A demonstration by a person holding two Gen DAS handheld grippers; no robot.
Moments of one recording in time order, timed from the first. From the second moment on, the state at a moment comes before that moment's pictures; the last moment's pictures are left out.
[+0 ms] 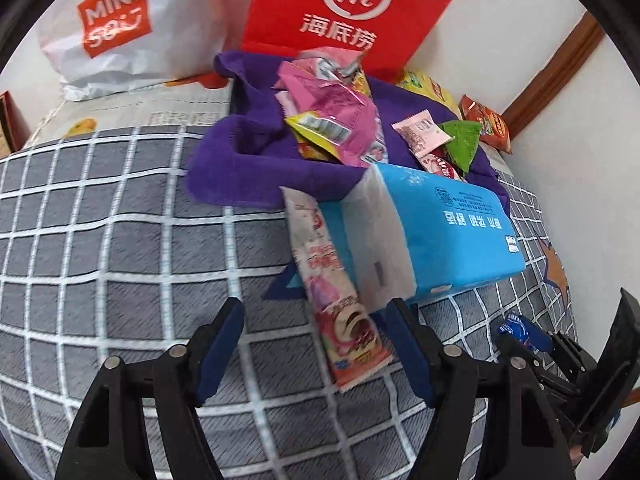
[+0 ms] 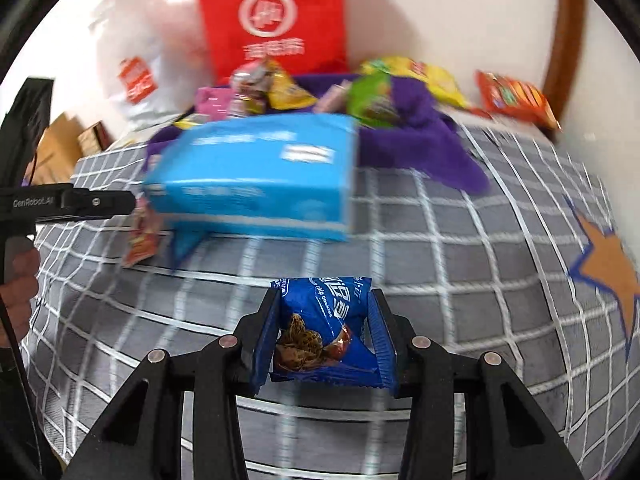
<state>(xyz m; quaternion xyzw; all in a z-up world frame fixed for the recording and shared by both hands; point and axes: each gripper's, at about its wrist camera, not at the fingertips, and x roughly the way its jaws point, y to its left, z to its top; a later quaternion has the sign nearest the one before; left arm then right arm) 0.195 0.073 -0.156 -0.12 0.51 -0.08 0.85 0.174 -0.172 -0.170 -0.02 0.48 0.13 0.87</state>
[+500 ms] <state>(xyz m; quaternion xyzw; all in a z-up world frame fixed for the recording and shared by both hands) 0.178 0.067 -0.155 -0.10 0.53 -0.08 0.84 0.173 -0.183 -0.181 0.00 0.48 0.14 0.87</state>
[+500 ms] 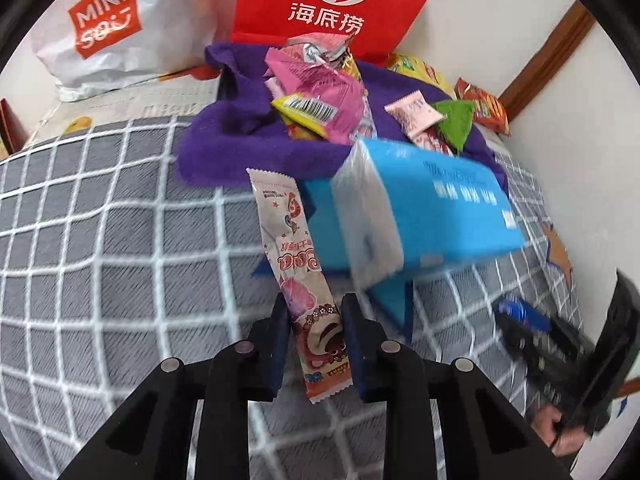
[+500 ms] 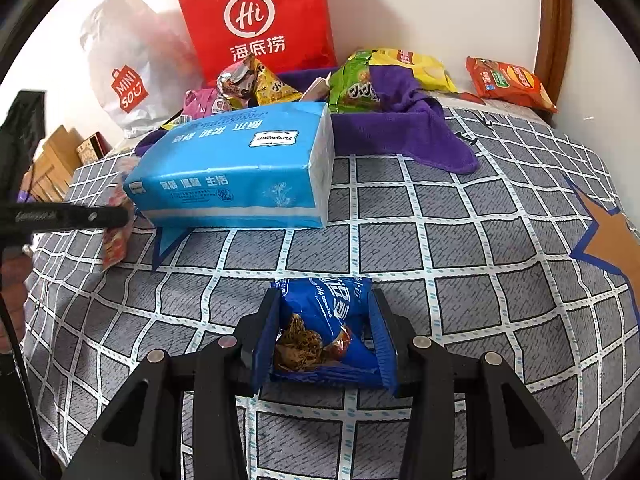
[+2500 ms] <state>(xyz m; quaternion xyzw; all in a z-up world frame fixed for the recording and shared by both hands) 0.133 0.070 -0.173 -0.05 0.43 -0.04 0.90 0.191 -0.175 -0.190 -0.04 0.47 0.12 0.87</state>
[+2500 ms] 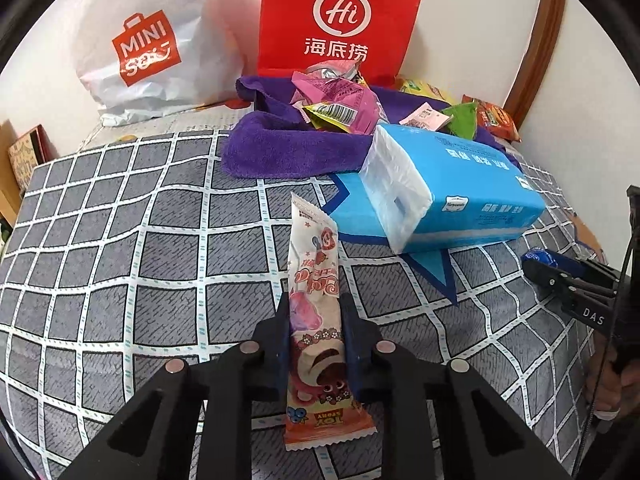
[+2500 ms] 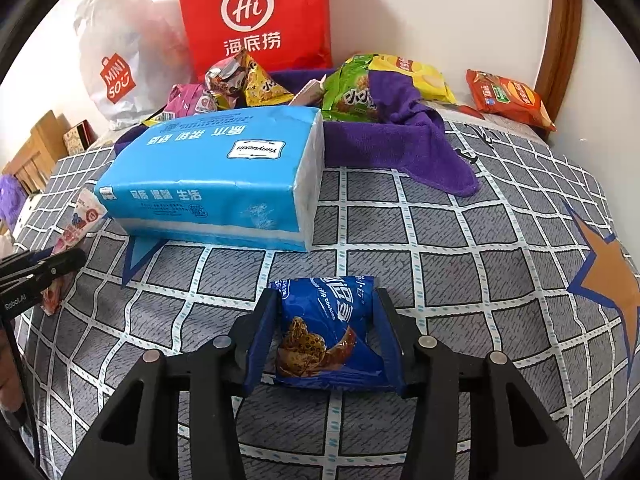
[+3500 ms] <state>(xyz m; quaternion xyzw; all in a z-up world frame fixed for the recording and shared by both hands) 0.113 0.071 -0.128 -0.10 0.45 -0.07 0.89 0.155 -0.160 -0.110 -0.01 0.41 0.15 0.90</state>
